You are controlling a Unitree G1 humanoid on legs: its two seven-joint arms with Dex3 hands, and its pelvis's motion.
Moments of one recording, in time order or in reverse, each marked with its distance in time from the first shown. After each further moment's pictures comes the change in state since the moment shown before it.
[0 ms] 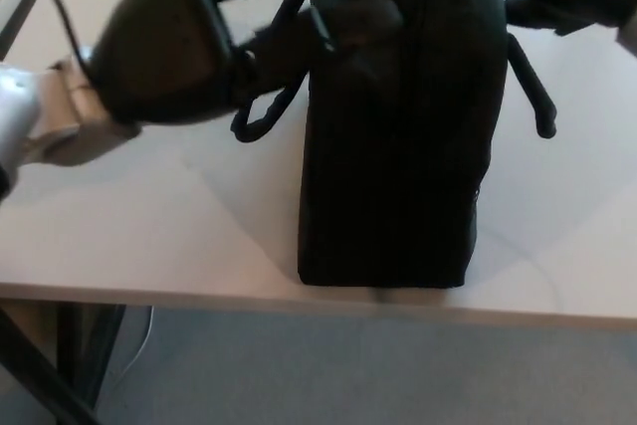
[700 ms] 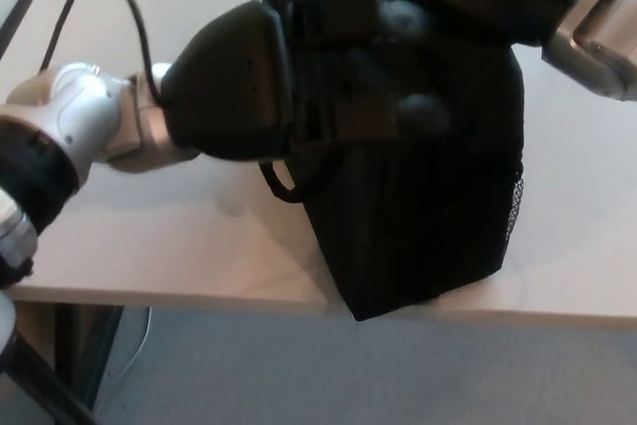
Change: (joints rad) left_arm 0.011 -0.080 -0.107 0.080 0.090 0.026 0.176; right_arm -0.014 0.115 0.054 0.047 -0.054 0.024 -0.071
